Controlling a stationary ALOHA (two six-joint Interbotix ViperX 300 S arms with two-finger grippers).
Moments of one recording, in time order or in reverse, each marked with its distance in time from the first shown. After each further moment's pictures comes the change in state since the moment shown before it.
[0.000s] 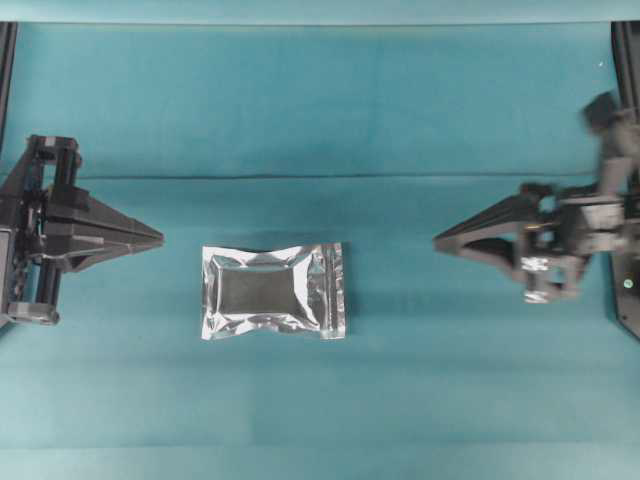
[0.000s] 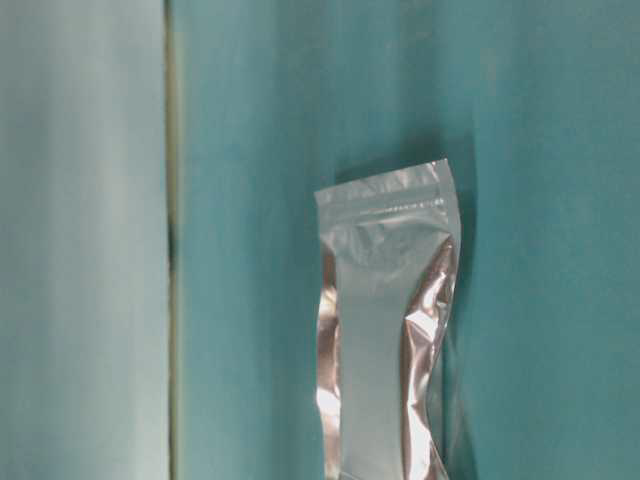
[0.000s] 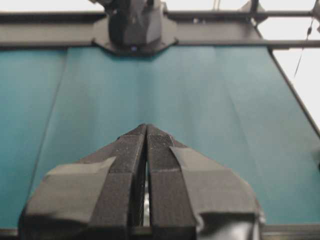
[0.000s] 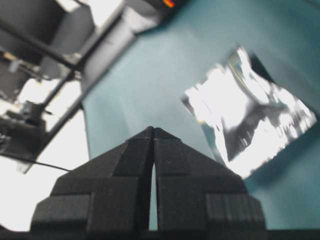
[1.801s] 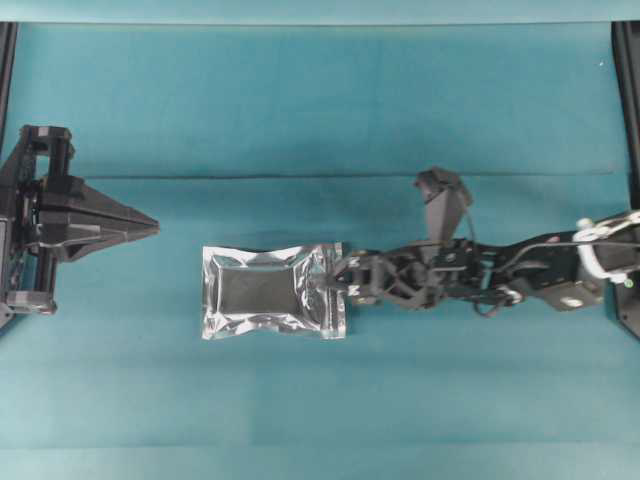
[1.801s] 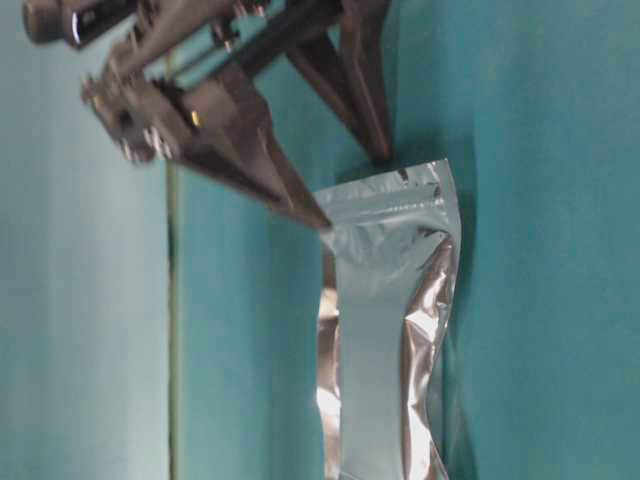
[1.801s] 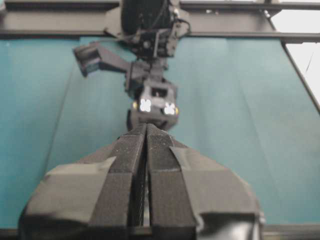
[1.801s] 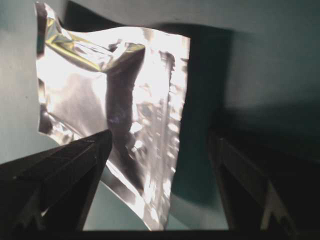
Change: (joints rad) left arm 0.032 -0.028 -0.005 -0.002 0.048 0.000; right arm 0.029 0.787 -0.275 0.109 -0.179 0.508
